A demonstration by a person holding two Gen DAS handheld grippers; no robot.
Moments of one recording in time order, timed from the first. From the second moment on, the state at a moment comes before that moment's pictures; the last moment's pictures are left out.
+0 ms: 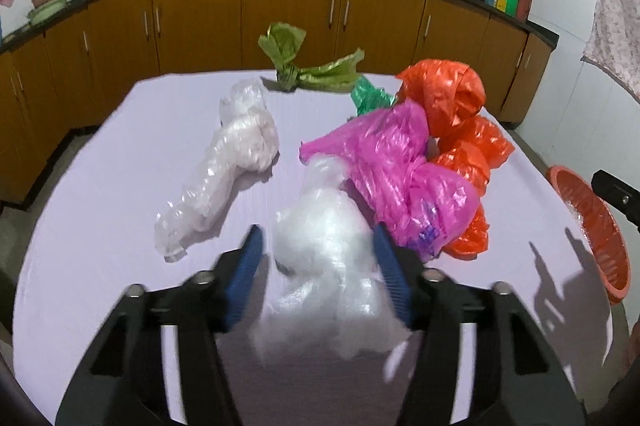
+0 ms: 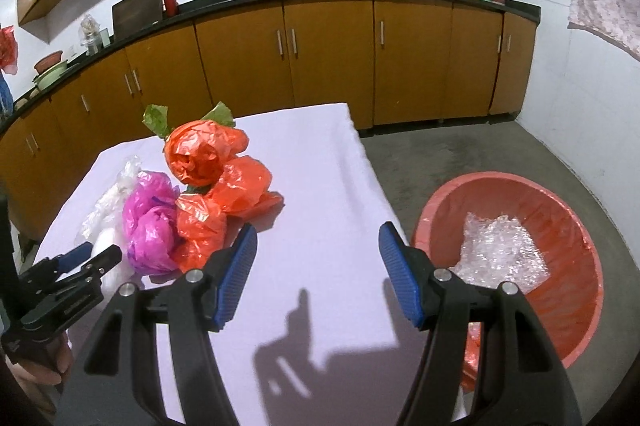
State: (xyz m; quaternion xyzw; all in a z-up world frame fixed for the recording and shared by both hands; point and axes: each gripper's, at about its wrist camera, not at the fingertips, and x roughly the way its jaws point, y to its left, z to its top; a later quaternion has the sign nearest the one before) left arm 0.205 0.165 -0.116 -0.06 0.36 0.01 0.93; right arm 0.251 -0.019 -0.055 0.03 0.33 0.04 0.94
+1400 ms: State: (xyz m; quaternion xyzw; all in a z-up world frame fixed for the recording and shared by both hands) left arm 0.164 0.250 -0.073 -0.11 0.28 0.05 0.95; right arm 0.314 0.075 -0.104 0.03 0.41 0.12 0.90
